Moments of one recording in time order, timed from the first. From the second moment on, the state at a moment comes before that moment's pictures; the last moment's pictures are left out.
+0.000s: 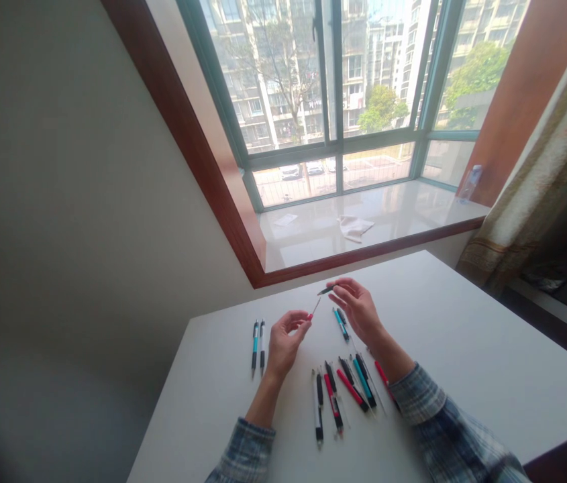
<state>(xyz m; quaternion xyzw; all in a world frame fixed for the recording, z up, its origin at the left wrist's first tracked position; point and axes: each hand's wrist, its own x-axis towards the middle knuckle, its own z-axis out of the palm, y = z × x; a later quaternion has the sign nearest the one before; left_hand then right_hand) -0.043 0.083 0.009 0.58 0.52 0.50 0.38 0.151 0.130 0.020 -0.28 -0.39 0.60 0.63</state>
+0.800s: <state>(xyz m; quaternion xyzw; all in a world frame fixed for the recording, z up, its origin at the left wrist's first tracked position) -0.044 0.084 0.007 0.59 0.53 0.49 0.36 0.150 0.133 0.011 -0.38 -0.40 0.56 0.62</state>
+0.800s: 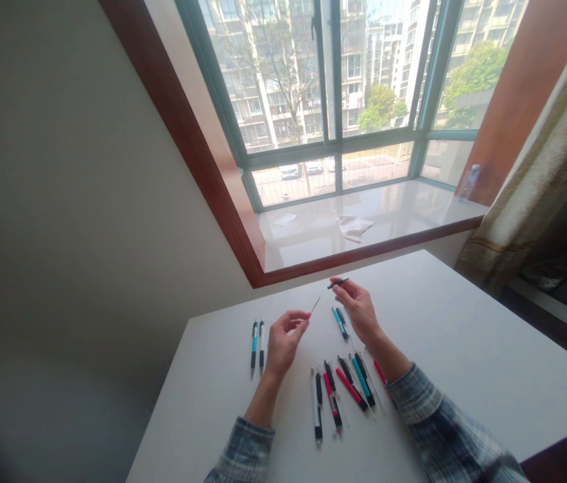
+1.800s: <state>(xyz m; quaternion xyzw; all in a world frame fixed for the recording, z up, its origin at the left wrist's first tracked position) -0.043 0.083 0.009 0.60 0.52 0.50 0.36 0.143 0.126 0.015 -0.36 -0.55 0.51 0.55</state>
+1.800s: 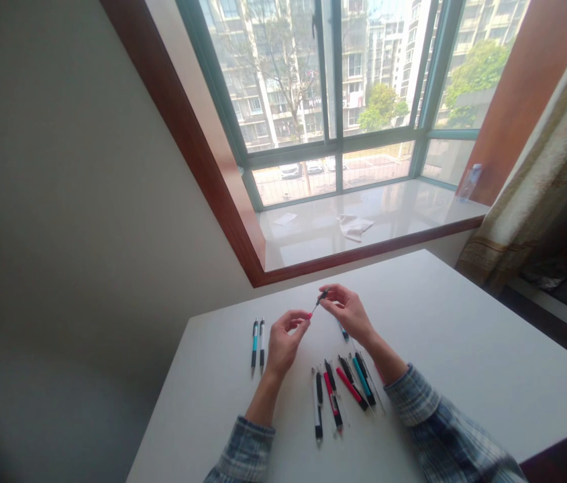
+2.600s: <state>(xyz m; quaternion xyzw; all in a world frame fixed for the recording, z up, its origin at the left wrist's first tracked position) -0.043 0.084 0.010 0.60 0.51 0.50 0.37 0.140 0.121 0.014 -0.40 -0.64 0.45 0.47</state>
